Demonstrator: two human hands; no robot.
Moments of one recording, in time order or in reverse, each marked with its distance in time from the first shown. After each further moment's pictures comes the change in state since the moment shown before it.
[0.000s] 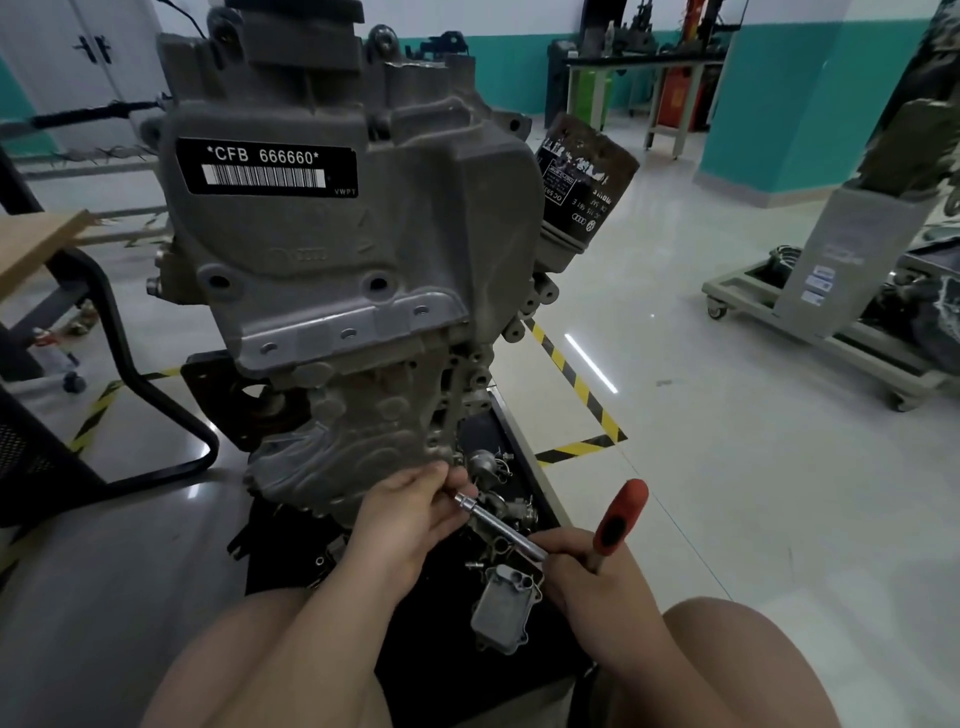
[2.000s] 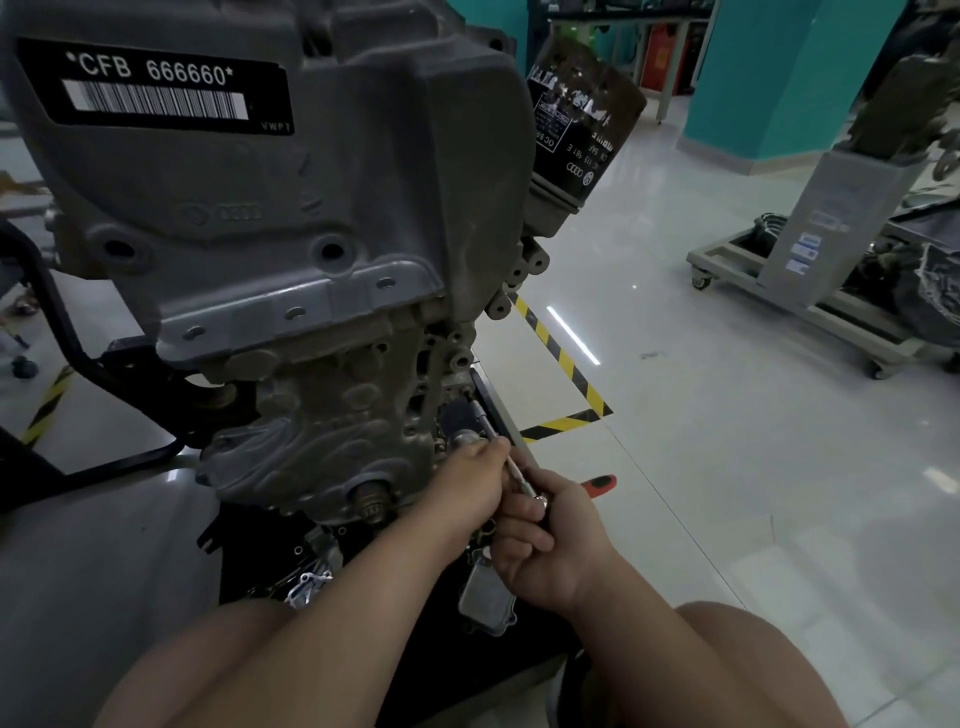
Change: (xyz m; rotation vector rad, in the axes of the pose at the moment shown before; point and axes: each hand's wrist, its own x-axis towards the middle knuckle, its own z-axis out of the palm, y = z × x) left_hand 0.038 -0.026 0.058 0.537 -0.175 0.062; right_hand 0.063 -0.010 0.020 1.288 -0.174 0.600
